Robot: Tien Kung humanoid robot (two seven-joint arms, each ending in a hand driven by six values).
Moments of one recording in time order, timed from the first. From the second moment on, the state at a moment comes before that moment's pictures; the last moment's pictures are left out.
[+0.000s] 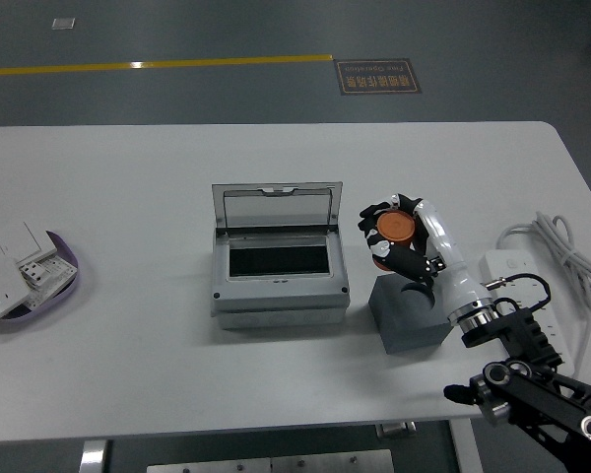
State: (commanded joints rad) left arm -0.06 0.27 -0.41 -0.26 0.58 0.02 0.04; right arm 0.29 -0.39 0.64 1.60 -1.07 -0.62 0.28
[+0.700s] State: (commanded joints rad) left arm -0.06 0.28 -0.38 -0.26 0.56 0.02 0.04; right arm 0.65 -0.23 0.40 1.53 -1.71 -0.31 -0.37
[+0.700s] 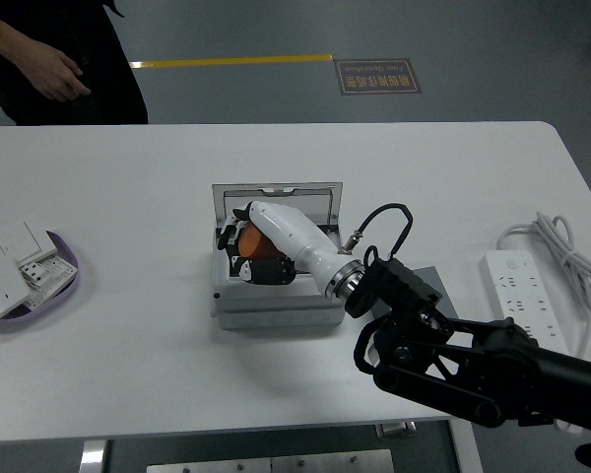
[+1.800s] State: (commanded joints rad) left arm -0.07 0.28 -0.38 -0.26 0.57 0.02 0.05; right arm 0.66 -0.21 0.37 1.48 -1.89 -0.17 -0.50
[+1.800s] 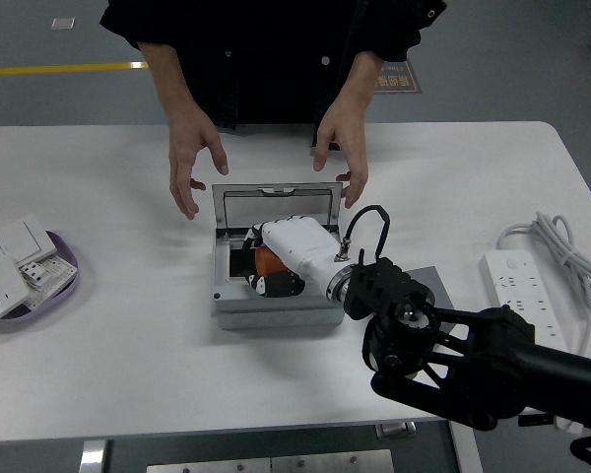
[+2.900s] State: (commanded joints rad) left arm -0.08 0.27 -0.38 -0.26 0.58 0.02 0.05; right arm 0.78 -0.30 0.45 1.42 -1.43 -0.30 -0.32
